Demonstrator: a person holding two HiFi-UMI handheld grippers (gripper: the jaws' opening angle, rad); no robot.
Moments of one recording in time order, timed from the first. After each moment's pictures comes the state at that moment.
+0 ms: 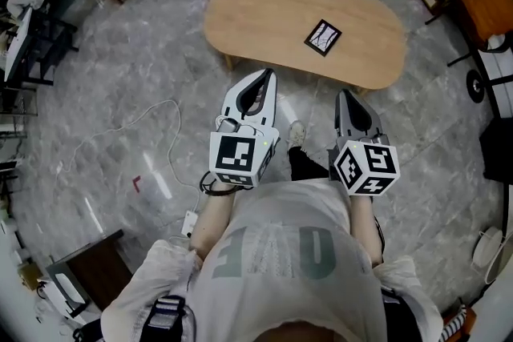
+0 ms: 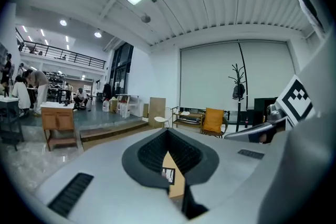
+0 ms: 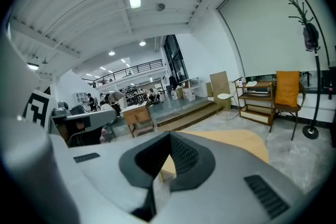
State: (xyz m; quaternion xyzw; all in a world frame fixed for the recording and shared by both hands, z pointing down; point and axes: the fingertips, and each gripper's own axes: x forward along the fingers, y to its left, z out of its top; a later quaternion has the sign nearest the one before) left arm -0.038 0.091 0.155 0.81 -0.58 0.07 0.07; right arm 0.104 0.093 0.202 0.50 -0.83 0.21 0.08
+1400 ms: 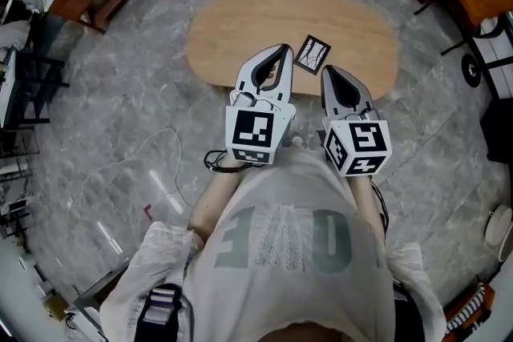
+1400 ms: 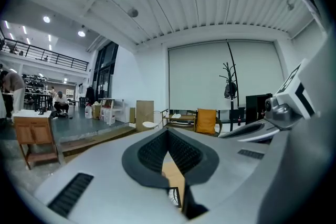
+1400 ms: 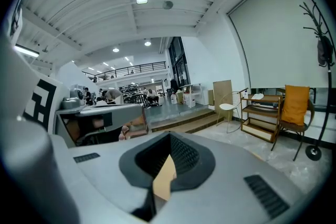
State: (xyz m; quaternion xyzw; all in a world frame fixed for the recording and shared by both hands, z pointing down) left arm -0.008 -0.074 0.143 0.85 -0.52 0.07 0.03; right arm 0.066 -0.051 0.183 0.51 -0.84 0.16 0.09
